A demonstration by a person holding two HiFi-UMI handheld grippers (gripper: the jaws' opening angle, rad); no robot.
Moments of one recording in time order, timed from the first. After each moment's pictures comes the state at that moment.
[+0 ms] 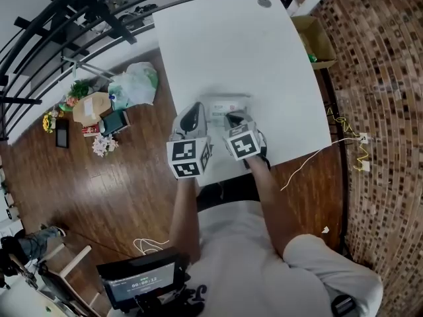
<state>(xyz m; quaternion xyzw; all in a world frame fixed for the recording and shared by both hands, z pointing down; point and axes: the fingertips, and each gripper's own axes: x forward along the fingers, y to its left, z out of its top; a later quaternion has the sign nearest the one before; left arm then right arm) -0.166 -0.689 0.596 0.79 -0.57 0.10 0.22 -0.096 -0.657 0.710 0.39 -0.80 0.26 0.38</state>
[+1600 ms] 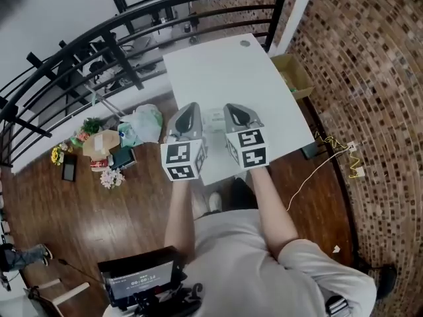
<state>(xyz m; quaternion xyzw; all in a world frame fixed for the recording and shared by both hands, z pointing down) -0.189 -0.595 0.407 0.83 -0.55 0.00 0.07 -0.106 -0.598 0.443 0.53 -0.84 0.07 0.14</state>
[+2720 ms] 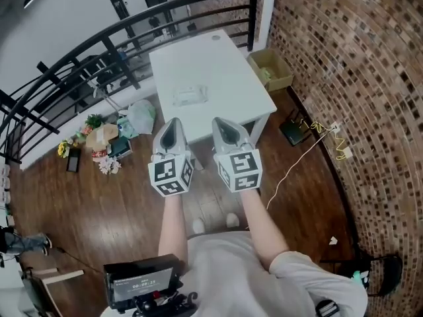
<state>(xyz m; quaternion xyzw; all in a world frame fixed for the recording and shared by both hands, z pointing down) -0.059 -0.320 0.360 0.79 -0.61 -0.01 0.04 0.045 -0.307 0.370 0.52 -0.85 0.06 0.01</state>
